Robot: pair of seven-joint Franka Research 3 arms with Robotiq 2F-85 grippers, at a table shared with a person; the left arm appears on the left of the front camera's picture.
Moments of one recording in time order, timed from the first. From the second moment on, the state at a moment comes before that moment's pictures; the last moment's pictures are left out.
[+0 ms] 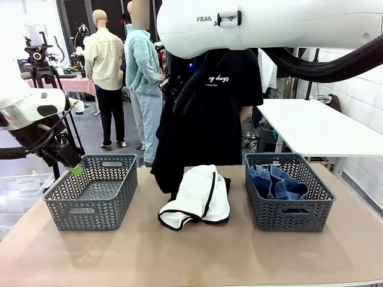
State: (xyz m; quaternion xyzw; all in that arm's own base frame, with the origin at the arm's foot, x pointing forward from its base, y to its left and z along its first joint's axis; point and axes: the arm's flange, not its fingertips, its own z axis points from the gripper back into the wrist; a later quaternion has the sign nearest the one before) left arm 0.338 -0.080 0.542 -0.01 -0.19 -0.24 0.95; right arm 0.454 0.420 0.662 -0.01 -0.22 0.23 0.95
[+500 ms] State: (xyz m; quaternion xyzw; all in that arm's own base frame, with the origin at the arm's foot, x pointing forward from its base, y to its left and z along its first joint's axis) left arm 0.338 -0.080 0.542 -0.01 -0.19 -0.24 0.95; right arm 0.435 0.396 0.687 -0.01 -0.25 0.20 0.95
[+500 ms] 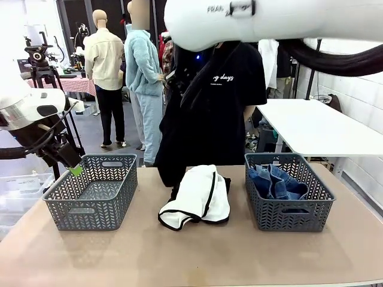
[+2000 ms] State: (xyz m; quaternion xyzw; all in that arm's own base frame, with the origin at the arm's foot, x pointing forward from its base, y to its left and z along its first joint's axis) left arm 0.338 -0.080 0.542 -0.01 -0.19 -0.24 0.95; right arm 0.418 0.373 0.702 -0.02 -0.25 0.18 0.95
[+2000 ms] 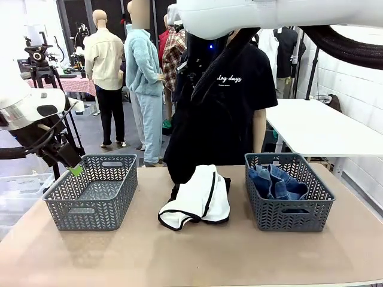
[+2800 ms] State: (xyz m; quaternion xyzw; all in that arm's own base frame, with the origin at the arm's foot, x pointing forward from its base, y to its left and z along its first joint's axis) left arm 0.338 -0.080 0.542 -0.01 -0.19 -0.24 0.95; right arm 0.418 0.373 0.702 -0.02 -0.25 0.18 0.95
